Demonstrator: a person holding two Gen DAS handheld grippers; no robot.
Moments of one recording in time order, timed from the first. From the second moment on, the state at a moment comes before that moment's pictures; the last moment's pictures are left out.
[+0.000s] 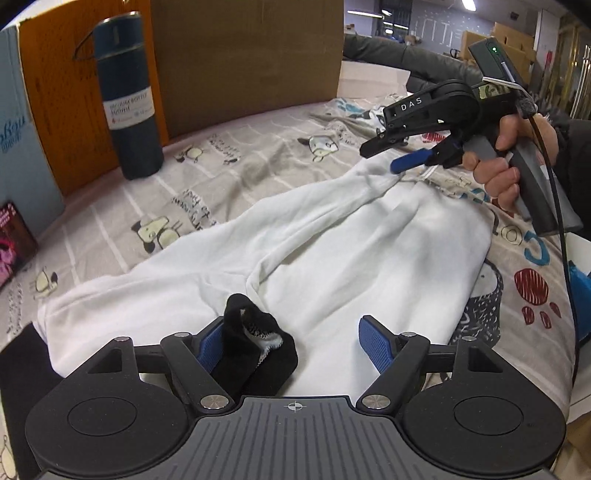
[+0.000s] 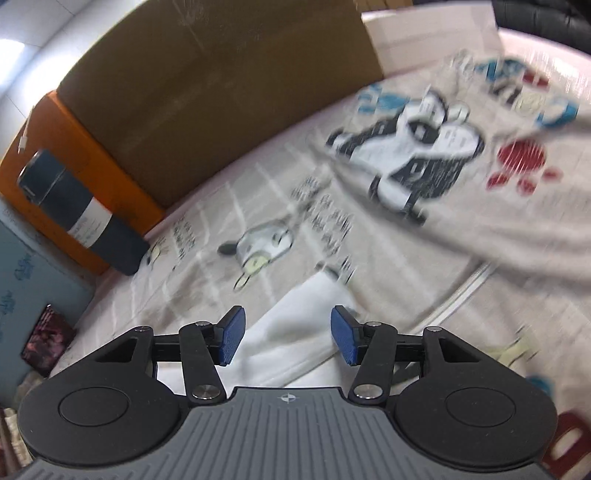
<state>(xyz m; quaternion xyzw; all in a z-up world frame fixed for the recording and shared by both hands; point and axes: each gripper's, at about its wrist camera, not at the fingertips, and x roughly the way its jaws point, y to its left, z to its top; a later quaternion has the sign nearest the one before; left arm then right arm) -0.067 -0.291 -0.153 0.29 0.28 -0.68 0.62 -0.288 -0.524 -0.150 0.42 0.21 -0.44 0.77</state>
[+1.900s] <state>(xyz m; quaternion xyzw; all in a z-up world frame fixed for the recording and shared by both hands) -0.073 -0.170 -0.059 0.05 0.17 -0.59 0.78 -0.098 -0.439 0.011 0.30 0.25 -0.17 0.90</state>
